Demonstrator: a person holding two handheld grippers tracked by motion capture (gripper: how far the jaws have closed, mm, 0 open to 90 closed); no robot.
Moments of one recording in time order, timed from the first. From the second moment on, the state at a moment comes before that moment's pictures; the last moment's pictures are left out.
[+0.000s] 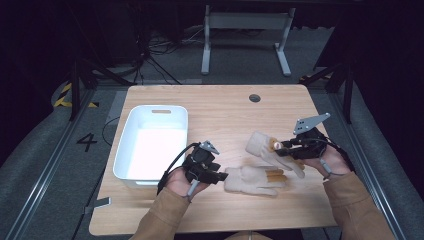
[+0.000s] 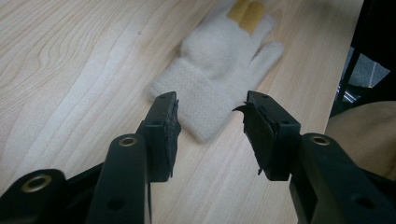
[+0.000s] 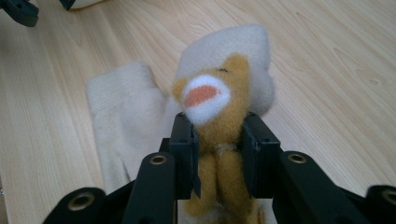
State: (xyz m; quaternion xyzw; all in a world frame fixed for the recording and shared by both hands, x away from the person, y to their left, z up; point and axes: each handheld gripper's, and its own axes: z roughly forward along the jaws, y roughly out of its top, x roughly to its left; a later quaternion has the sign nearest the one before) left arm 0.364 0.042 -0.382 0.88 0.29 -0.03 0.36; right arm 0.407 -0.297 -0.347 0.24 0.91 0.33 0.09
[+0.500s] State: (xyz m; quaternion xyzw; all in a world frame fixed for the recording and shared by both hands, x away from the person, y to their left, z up) left arm 0.366 0.039 -0.381 0.88 0.29 -0.03 0.36; right arm 0.396 -0.278 -0.353 0.19 0.92 0.33 0.08
